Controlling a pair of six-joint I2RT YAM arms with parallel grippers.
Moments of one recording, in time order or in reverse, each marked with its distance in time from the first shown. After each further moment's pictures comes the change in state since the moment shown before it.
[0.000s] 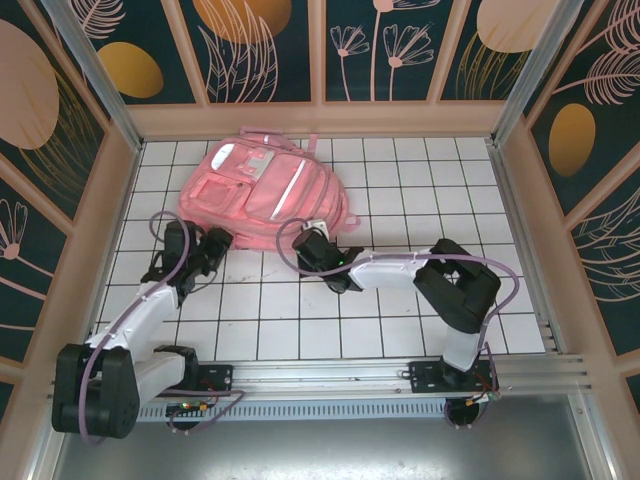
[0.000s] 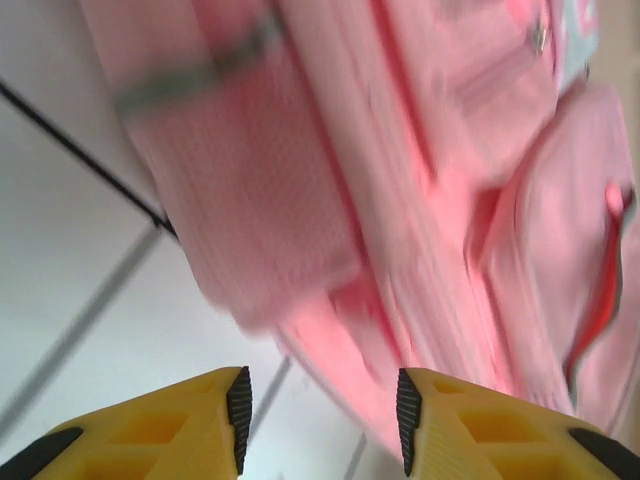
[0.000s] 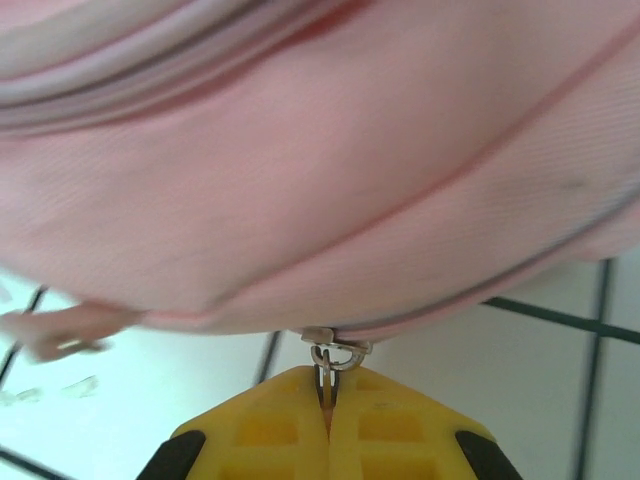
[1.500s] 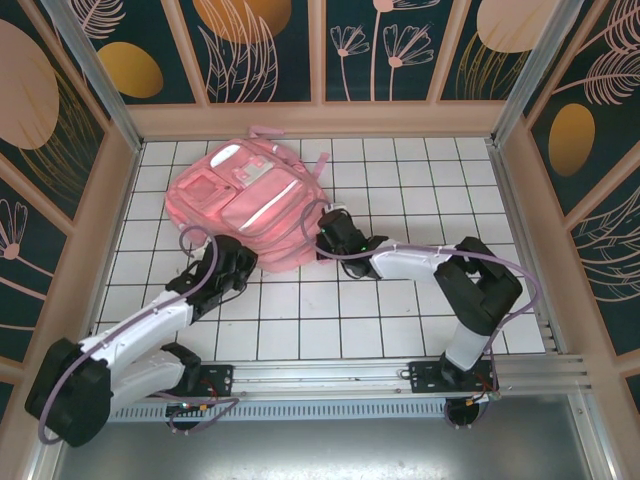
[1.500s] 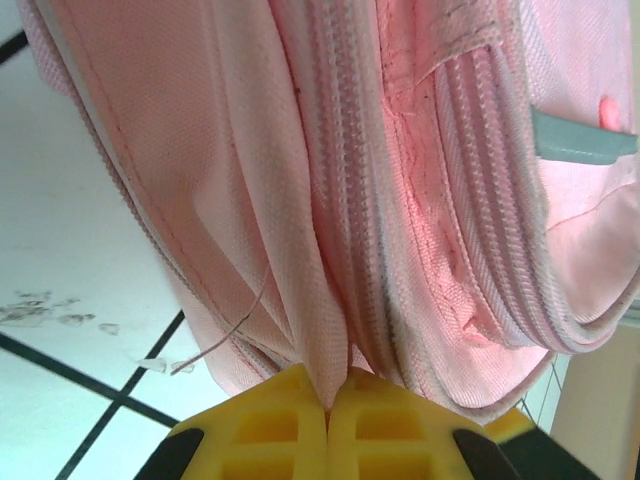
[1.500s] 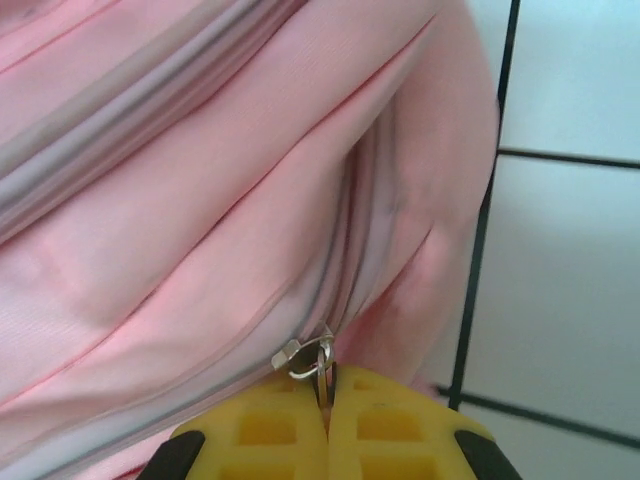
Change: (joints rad) left arm -0.385 -0.061 -0.010 -0.061 -0.349 -0.286; right arm -0.189 -0.097 -0.071 0.060 -0.093 -0.085
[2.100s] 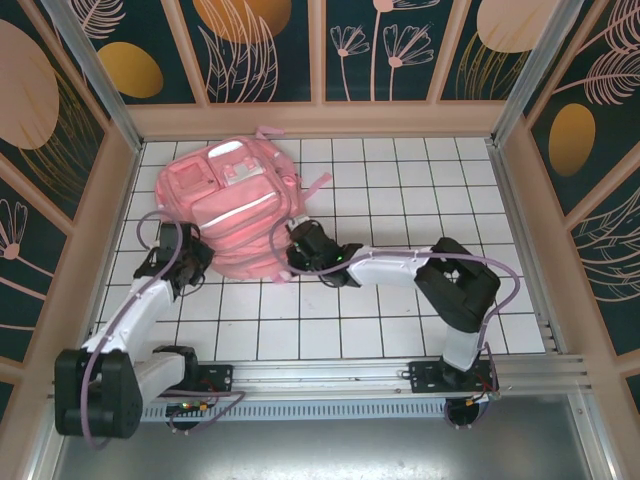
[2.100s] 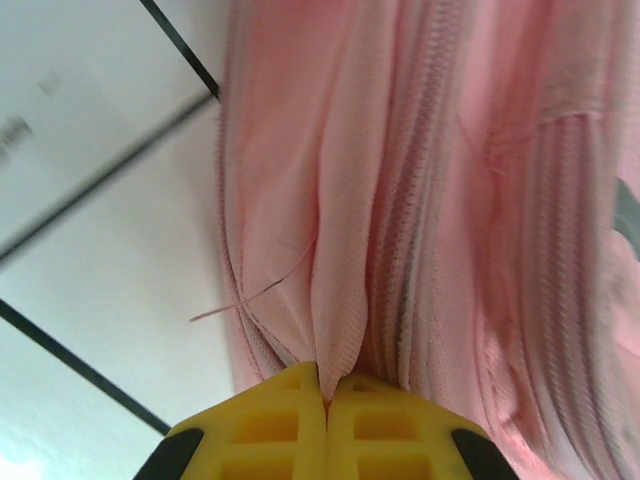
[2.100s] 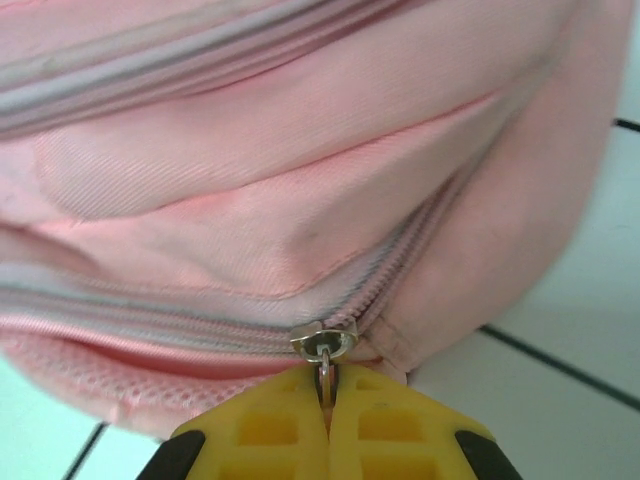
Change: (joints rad) left arm 0.487 0.086 0.113 -0.233 0.124 0.397; right arm 0.188 0.100 0.111 0.010 -0.079 -0.069
